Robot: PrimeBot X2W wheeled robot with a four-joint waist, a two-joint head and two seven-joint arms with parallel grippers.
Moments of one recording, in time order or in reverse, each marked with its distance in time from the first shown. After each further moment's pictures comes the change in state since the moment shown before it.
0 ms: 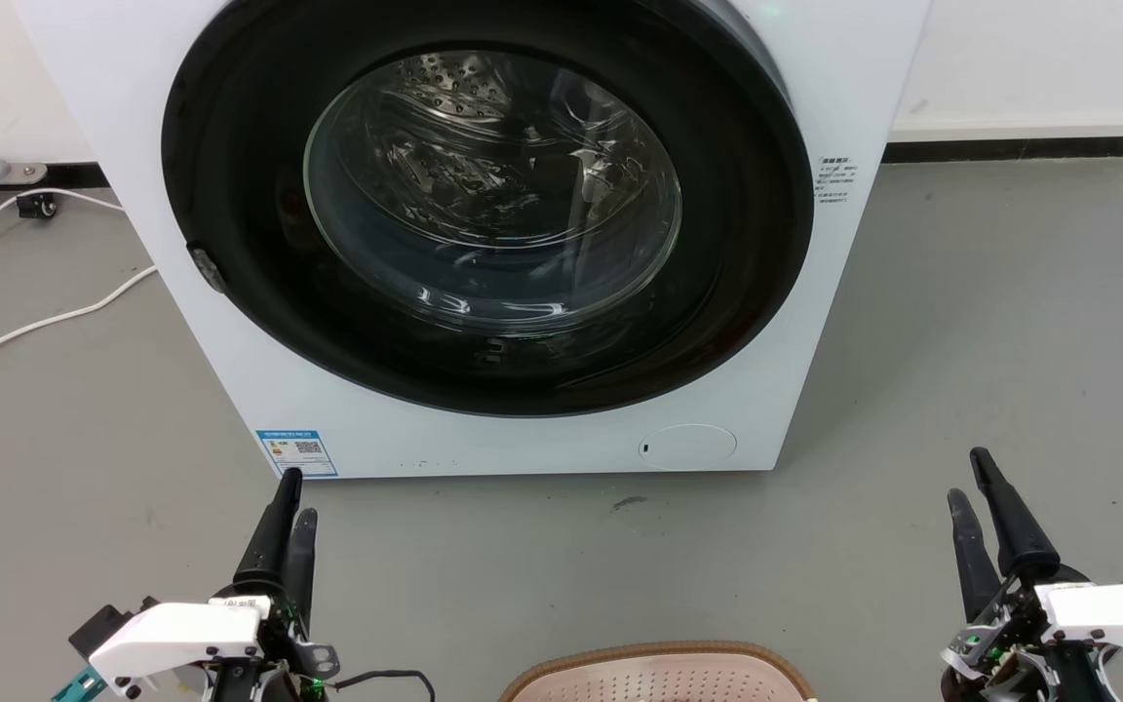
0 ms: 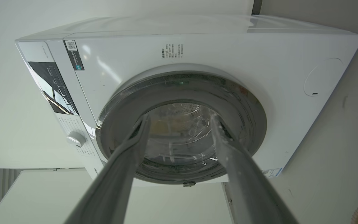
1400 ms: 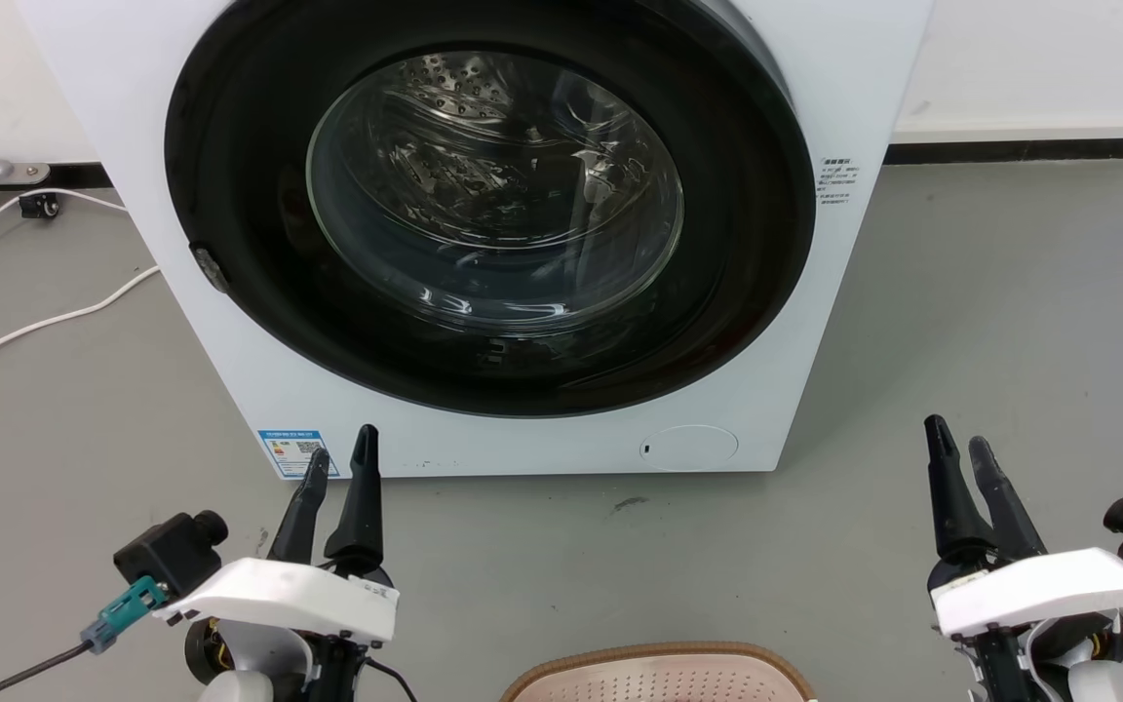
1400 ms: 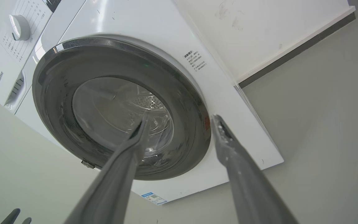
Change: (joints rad) left arm -0.008 0.001 -0.133 -0.129 0.838 0.049 -0.162; right arm -0.003 -0.005 0.074 -0.106 -0.870 0.000 -0.161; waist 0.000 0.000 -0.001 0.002
